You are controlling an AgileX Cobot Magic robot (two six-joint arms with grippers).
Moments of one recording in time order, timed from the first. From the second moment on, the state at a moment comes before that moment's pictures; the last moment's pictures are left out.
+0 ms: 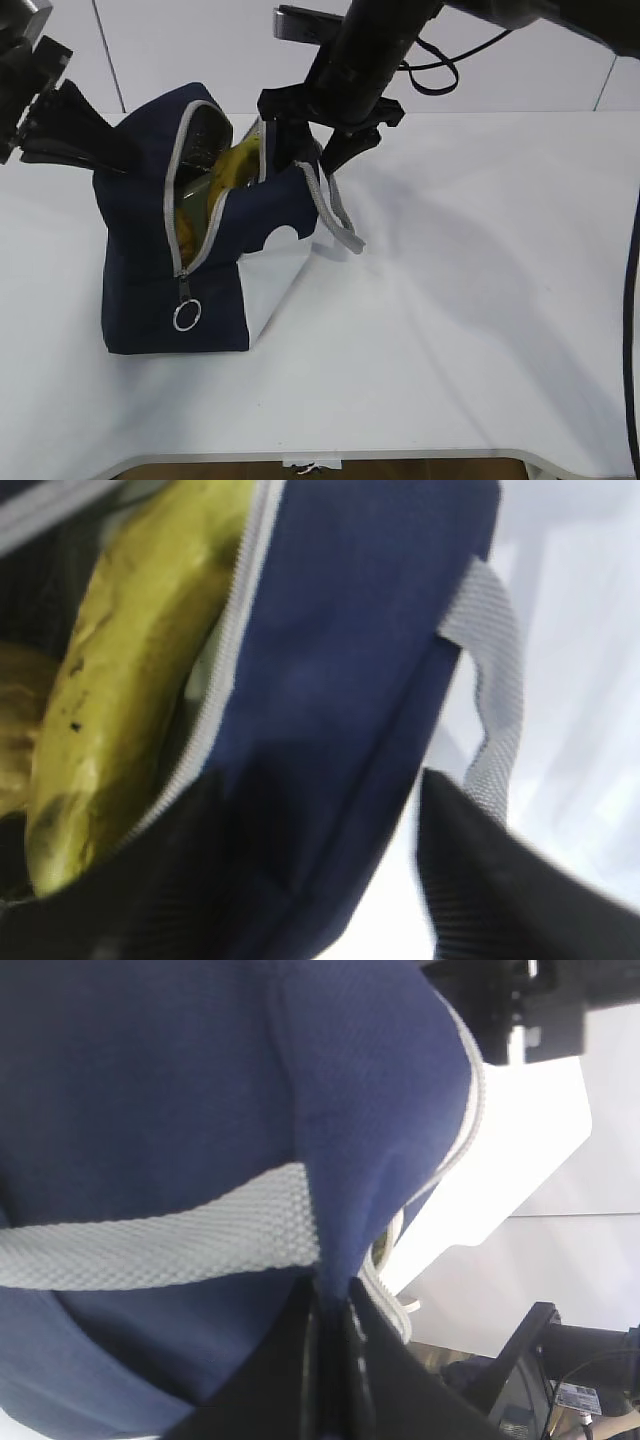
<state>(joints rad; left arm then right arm) 0.00 1.68 -1.28 -0.94 1.20 0.57 0.41 2.27 -2.20 0.29 1.24 0.00</state>
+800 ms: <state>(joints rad) -0.21 1.69 -1.28 -1.27 1.00 0.62 0.41 2.07 -2.20 0.11 1.27 0.01</state>
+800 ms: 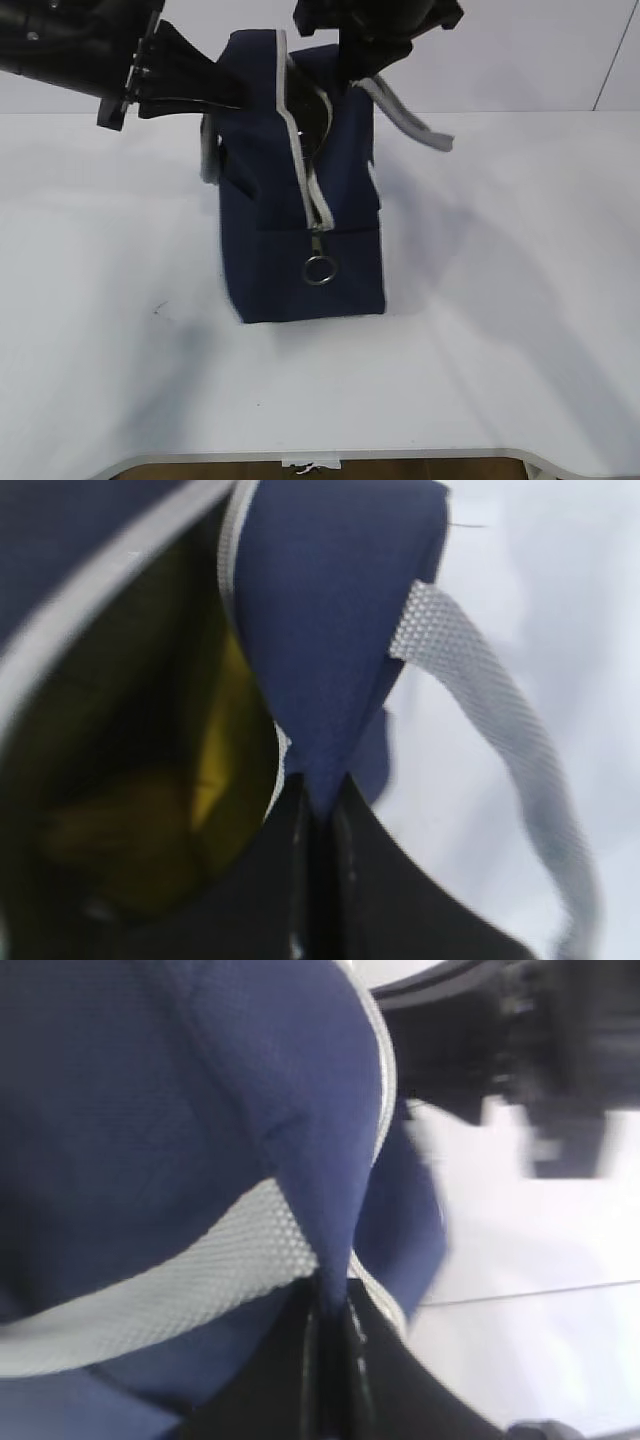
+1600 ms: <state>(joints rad) -0.27 1.74 -1.28 -1.29 0.90 0.66 0.41 2.06 -2.16 0.08 1.27 0.04</state>
